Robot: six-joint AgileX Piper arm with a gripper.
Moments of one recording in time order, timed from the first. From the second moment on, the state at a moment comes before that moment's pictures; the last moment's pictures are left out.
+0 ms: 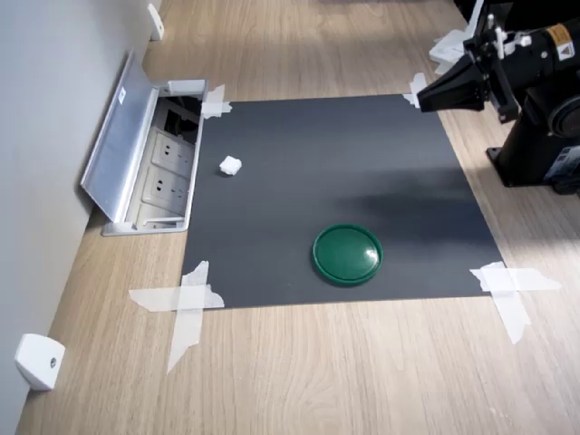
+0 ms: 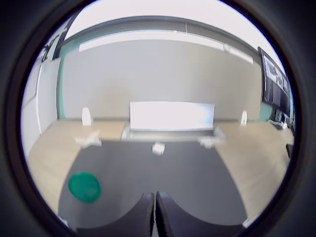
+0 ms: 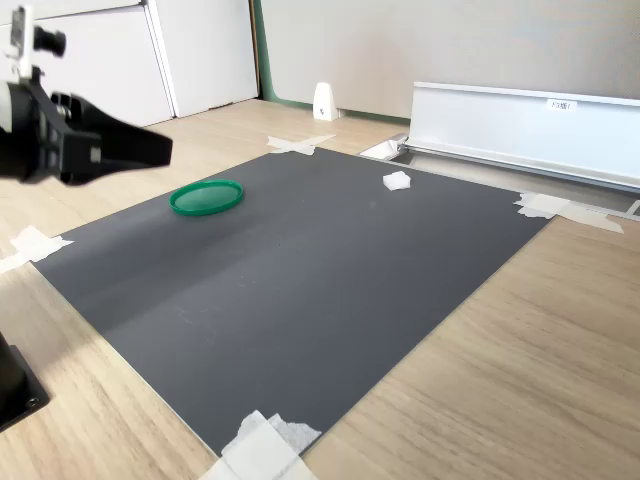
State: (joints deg) arm -1.5 -0.6 -7.3 0.0 24.4 0.0
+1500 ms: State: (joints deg) arm -10.7 88.6 -86.2 11.9 68.7 -46.4
